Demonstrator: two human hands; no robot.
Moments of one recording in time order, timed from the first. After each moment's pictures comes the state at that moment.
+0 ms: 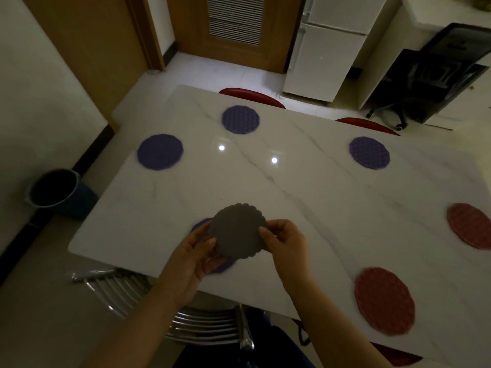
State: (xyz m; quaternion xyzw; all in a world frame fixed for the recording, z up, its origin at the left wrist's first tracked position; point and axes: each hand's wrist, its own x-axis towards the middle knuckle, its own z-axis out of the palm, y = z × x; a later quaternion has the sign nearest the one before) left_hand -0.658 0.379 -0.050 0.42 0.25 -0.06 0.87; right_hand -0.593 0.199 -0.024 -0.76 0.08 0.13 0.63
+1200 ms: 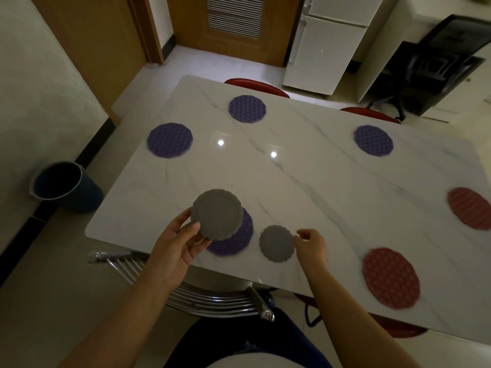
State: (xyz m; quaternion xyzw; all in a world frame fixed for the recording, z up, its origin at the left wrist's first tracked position) left_hand -0.694 0.433 -0.053 0.40 0.27 -0.02 0.88; right_hand -0.605 0.163 -0.100 -0.88 0.20 0.15 0.40
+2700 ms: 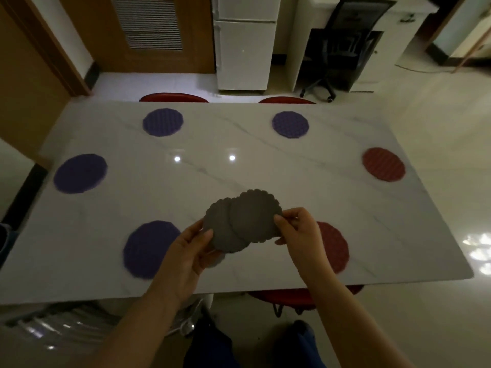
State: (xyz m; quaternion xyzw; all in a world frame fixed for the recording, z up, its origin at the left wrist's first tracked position) left_hand -0.646 0.264 -0.042 0.46 0.21 -0.15 0.85; right_hand -0.624 0.045 -0.005 -0.76 0.14 0.03 0.63
